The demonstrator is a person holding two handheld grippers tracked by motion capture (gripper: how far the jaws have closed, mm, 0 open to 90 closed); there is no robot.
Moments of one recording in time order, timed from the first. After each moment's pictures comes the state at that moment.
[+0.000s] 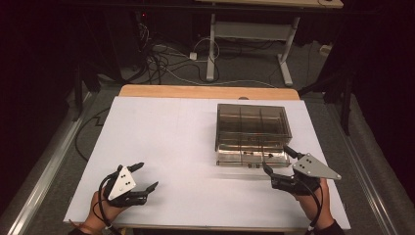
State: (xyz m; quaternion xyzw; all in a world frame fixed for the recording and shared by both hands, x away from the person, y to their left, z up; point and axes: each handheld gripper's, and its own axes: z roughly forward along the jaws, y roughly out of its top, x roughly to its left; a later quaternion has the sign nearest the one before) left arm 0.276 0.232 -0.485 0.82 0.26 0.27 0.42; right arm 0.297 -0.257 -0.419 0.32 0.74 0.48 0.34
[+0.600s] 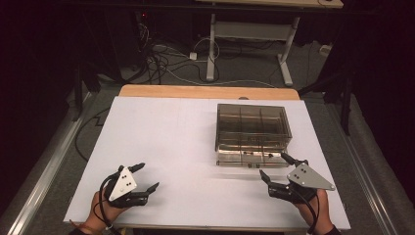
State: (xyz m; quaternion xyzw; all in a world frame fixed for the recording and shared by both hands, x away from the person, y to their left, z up) left arm 0.275 0.230 -0.484 0.83 0.26 0.27 0.42; right arm 0.281 -0.251 -0.430 0.30 0.76 0.46 0.36
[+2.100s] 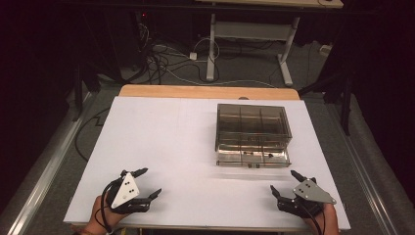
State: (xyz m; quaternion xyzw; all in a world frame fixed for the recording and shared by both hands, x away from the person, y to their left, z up) left arm 0.261 0.221 -0.485 0.84 0.23 0.27 0.42; right arm 0.266 -0.285 -0.482 0.35 0.78 0.39 0.35
